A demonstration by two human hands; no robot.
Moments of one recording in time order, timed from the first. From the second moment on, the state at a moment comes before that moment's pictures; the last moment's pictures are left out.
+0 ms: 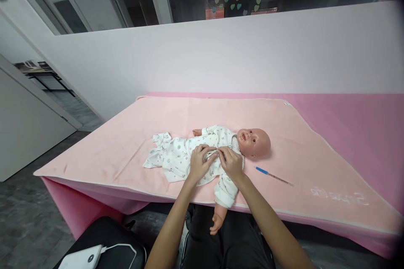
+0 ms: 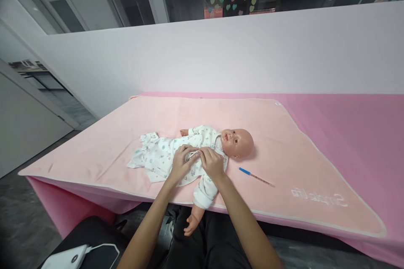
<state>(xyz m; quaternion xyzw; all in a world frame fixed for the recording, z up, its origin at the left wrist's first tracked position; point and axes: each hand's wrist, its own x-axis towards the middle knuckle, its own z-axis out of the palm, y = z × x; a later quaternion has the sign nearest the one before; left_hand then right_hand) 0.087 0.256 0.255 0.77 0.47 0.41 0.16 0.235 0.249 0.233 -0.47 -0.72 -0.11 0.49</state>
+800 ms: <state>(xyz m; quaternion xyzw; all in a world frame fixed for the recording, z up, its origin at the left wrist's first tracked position) 0.085 0.270 0.252 0.75 0.45 0.42 0.24 0.233 0.250 0.231 -0.49 -0.73 -0.13 0.46</state>
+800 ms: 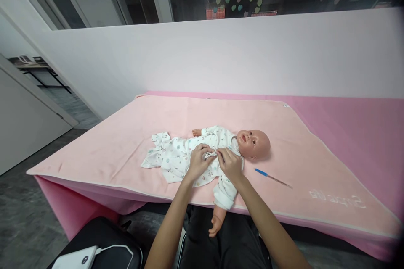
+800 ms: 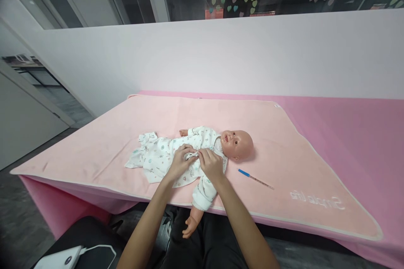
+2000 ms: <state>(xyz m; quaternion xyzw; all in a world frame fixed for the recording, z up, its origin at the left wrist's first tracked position) 0.089 0.262 0.253 0.73 0.45 0.47 0.23 0.234 0.249 0.234 -0.49 -0.71 -0.13 0.48</state>
